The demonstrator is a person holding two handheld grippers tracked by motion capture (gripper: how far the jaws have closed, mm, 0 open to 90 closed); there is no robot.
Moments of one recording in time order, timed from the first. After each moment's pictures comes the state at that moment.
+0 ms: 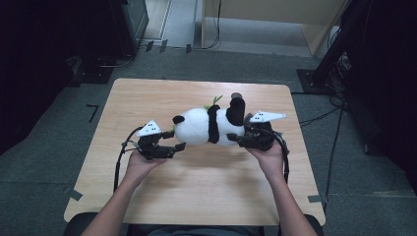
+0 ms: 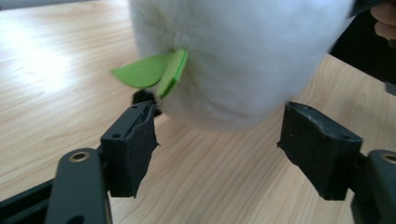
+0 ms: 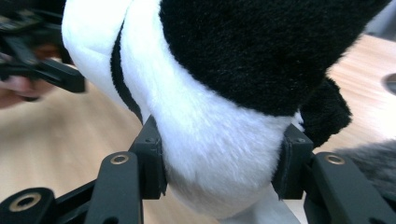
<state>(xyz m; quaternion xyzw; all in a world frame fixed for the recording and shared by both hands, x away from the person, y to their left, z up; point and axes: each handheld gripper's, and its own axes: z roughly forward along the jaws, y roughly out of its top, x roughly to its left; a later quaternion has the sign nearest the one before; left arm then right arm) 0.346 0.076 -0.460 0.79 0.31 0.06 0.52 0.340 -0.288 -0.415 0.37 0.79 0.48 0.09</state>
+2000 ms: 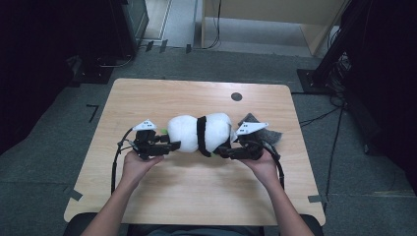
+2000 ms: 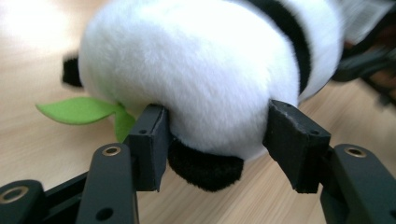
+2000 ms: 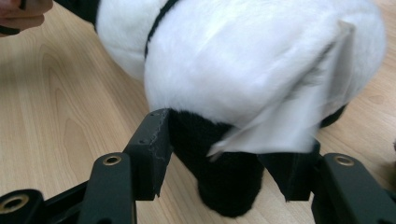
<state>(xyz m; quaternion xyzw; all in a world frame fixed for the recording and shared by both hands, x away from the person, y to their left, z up) 0.348 0.086 -0.460 0.80 0.39 0.02 0.46 0.330 -0.260 -0.444 0.32 0.84 0.43 0.10</state>
